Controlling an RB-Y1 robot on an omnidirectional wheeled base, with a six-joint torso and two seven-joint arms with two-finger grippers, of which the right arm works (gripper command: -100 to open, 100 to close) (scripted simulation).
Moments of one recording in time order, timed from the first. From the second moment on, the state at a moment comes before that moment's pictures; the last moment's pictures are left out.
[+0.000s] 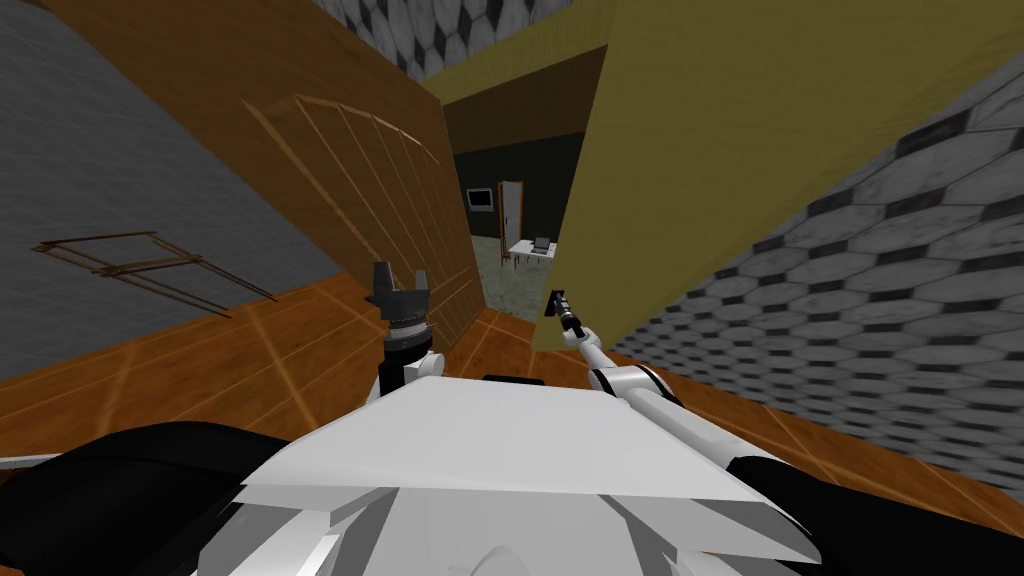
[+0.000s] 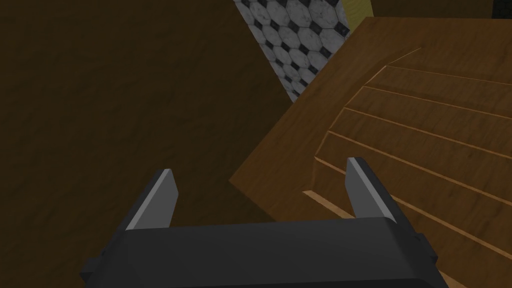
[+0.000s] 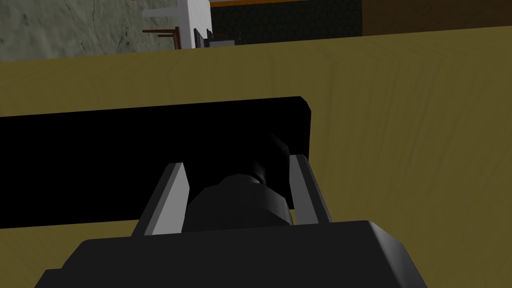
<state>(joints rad) -0.49 -0.27 0.06 -0.55 0.07 -0.57 -0.37</state>
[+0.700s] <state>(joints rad) -0.48 -0.29 0.14 -0.58 0.11 -0.59 -0.45</state>
